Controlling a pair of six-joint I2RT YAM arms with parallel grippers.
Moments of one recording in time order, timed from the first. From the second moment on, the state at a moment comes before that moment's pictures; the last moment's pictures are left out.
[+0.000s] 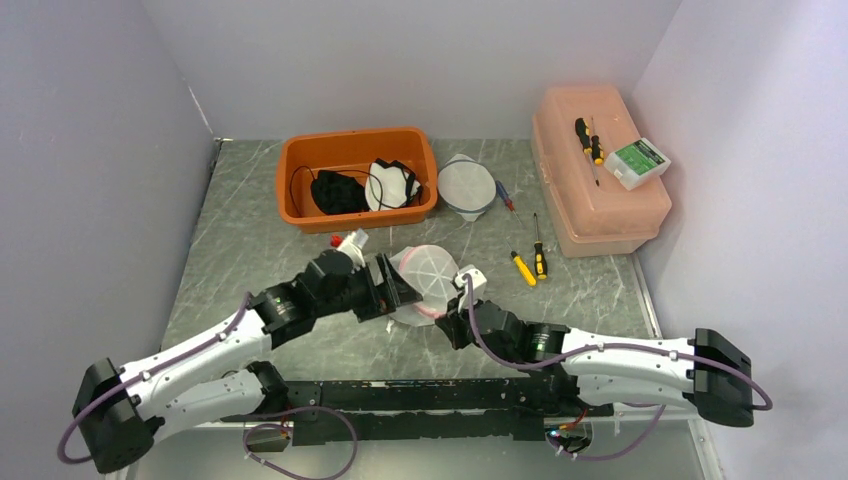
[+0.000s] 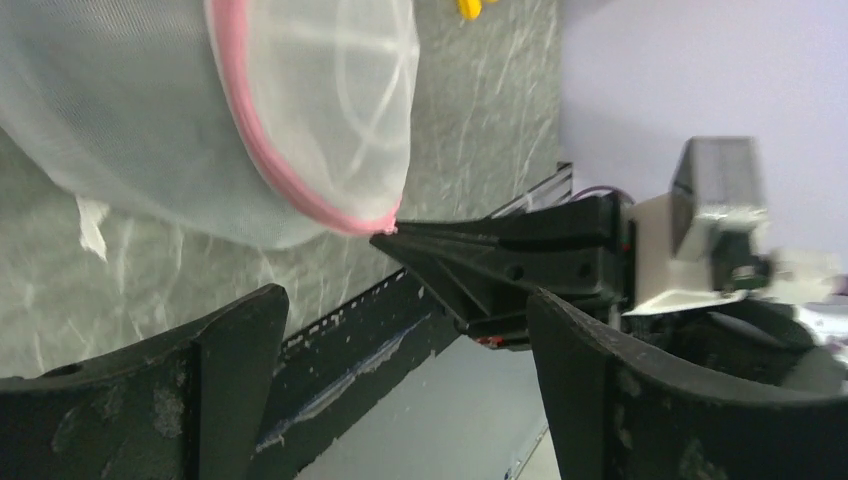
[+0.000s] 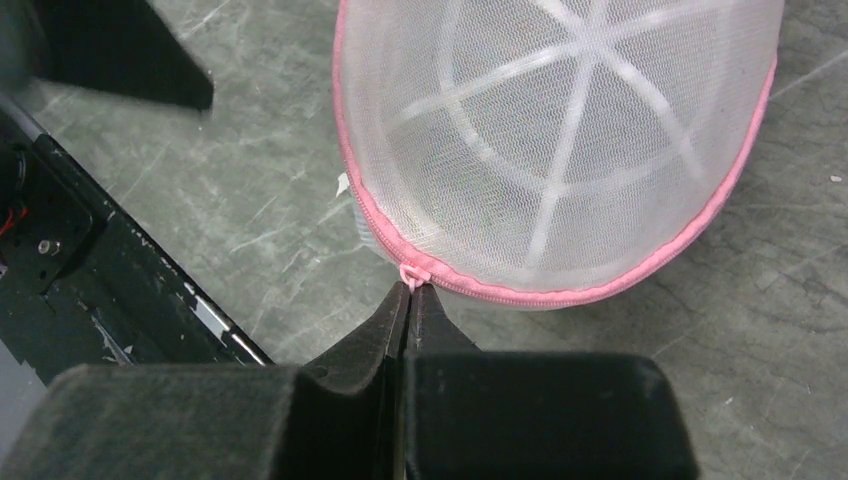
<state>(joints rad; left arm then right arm) -0.80 0.92 0.65 -0.23 0.17 -1.09 1.22 0.91 0.38 0.05 0.37 0.50</state>
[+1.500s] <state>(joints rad) -0.93 1.07 0.63 -0.16 -0.17 -1.38 1.19 0.92 0.42 0.00 0.38 0.53</state>
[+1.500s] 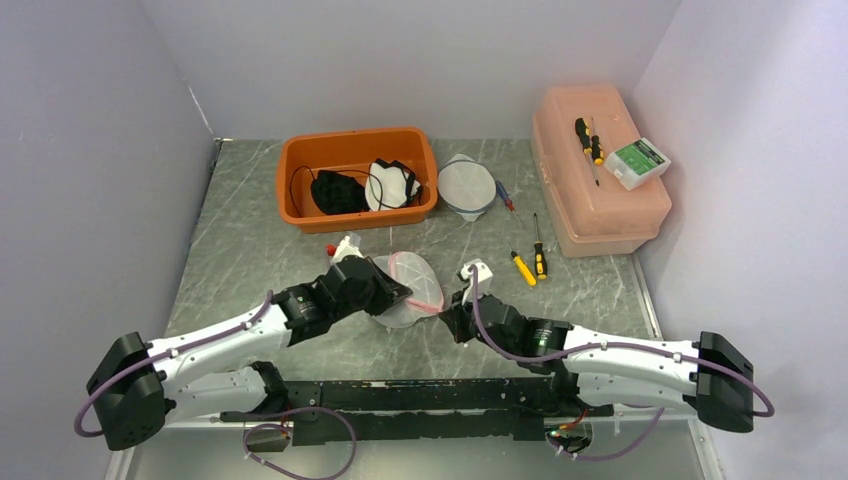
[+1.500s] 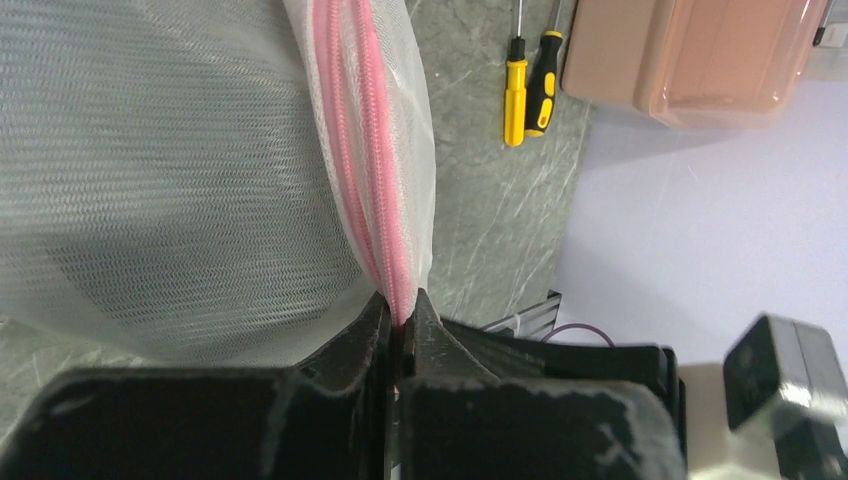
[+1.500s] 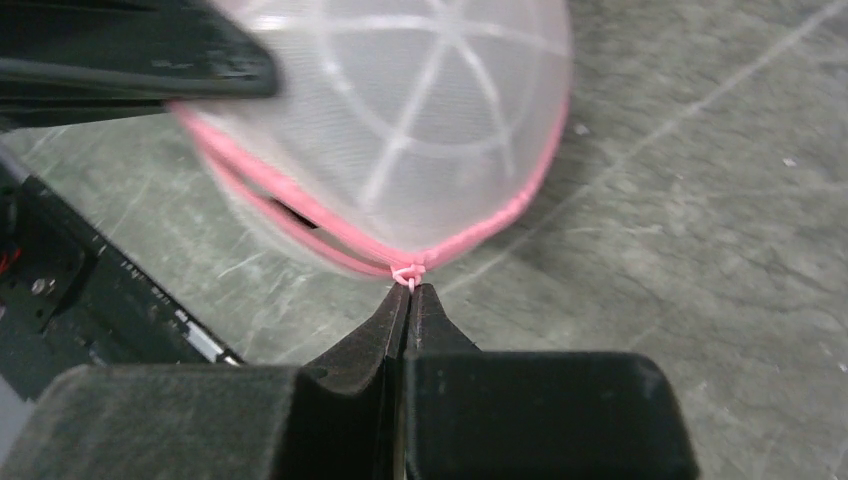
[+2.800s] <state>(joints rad) -0.70 0.91 0.49 0.00 0.17 -1.00 1.21 0.87 0.37 0.07 0.31 0.43</state>
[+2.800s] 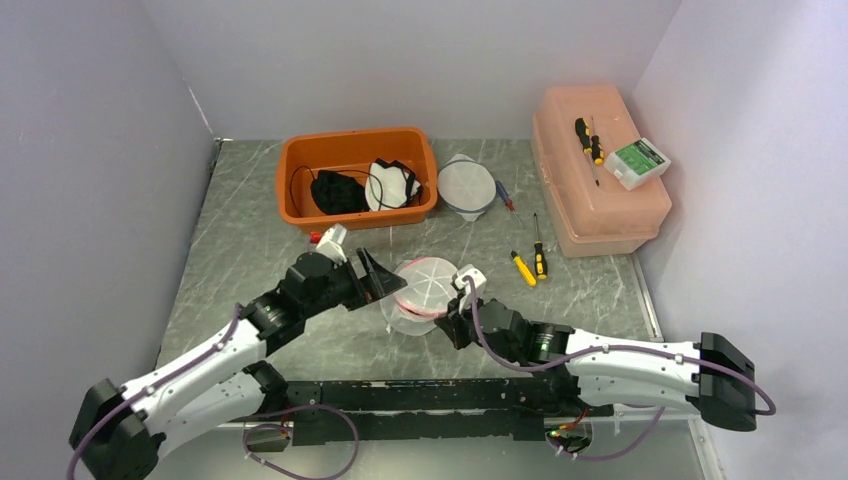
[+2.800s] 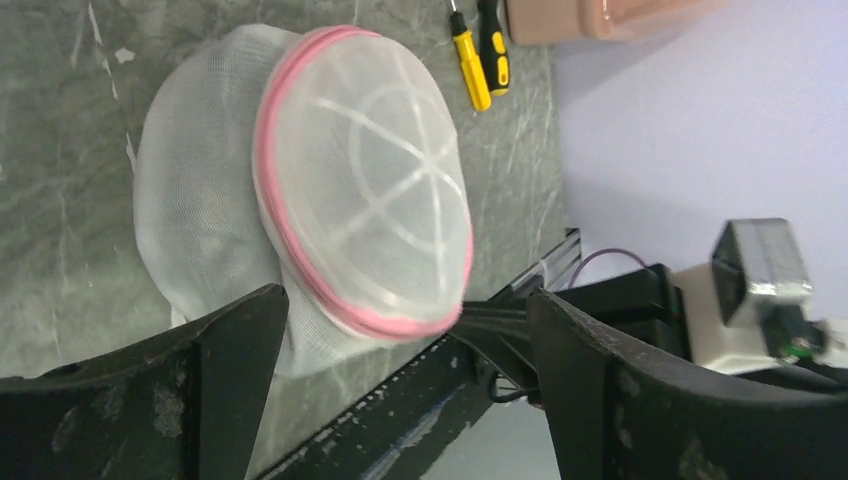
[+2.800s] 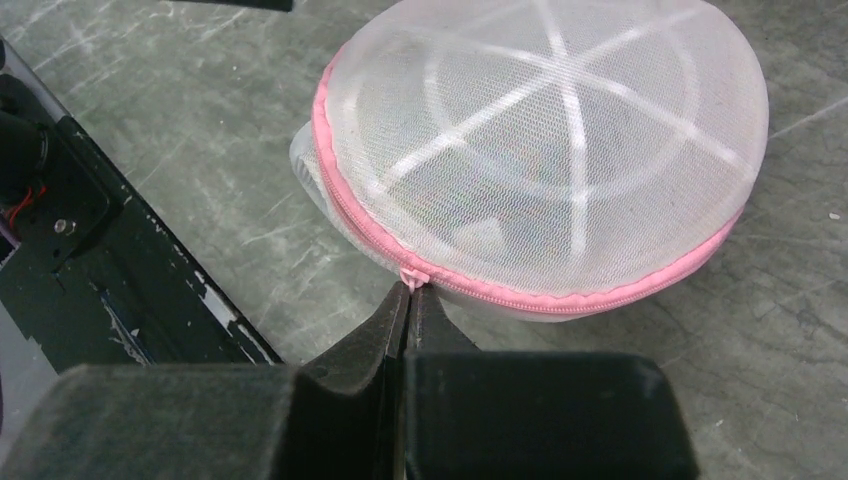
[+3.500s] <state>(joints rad) -1.03 1.08 0.59 -0.18 -0.19 -1.53 1.21 0.99 0.44 0.09 0.31 0.43</state>
